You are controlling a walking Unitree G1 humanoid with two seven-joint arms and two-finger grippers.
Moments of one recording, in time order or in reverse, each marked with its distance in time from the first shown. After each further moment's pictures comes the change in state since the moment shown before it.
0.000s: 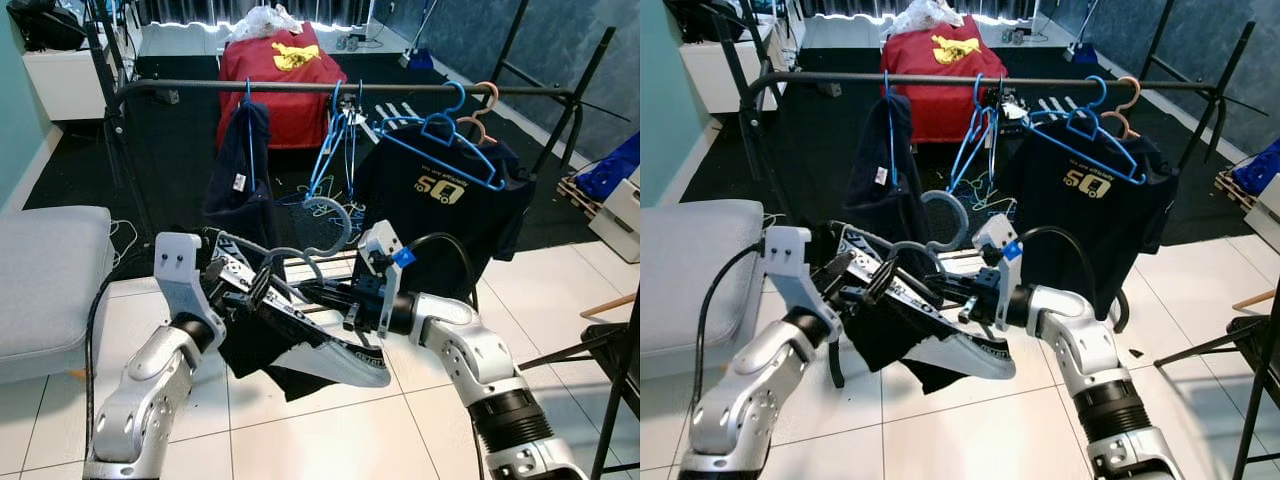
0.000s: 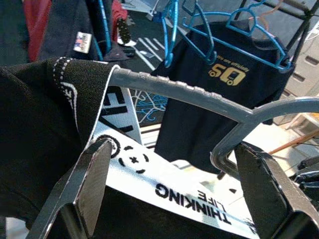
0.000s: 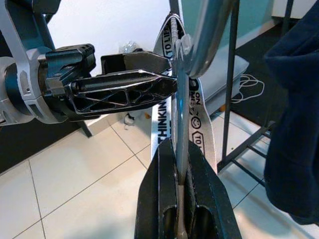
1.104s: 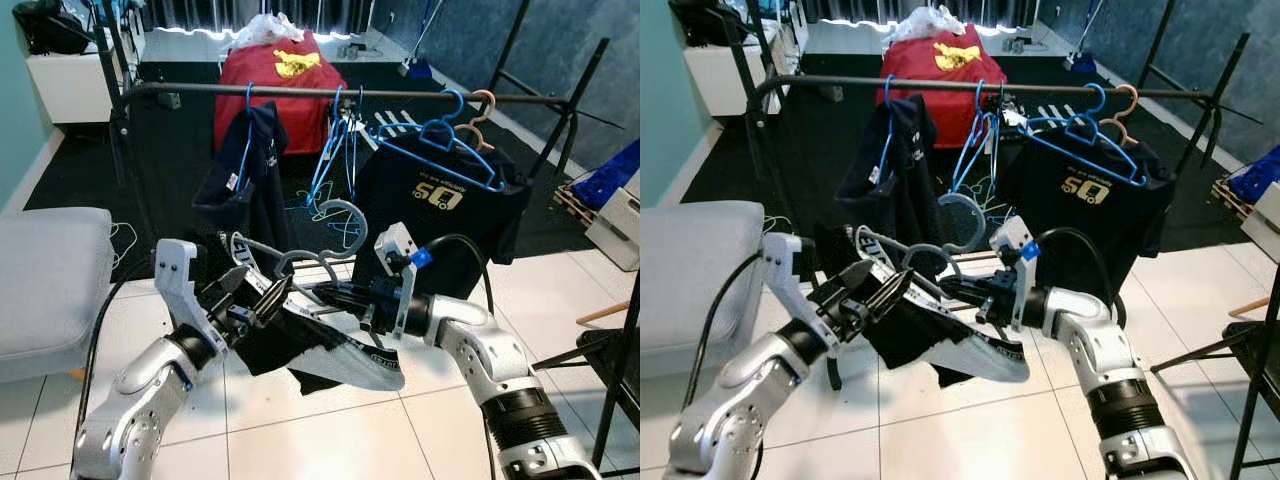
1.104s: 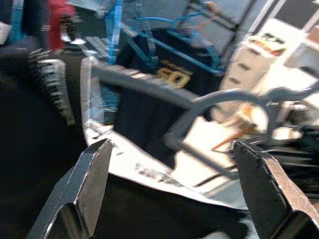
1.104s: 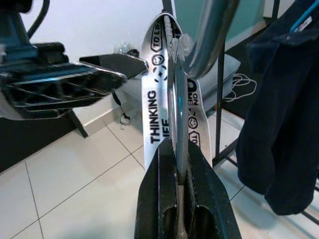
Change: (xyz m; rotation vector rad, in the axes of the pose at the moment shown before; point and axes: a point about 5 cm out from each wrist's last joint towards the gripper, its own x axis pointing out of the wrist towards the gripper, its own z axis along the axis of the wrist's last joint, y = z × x) left arm -0.011 -0.008 0.009 -0.122 0.009 -0.217; right arm -0.016 -0.014 0.003 0.018 -0.008 -0.014
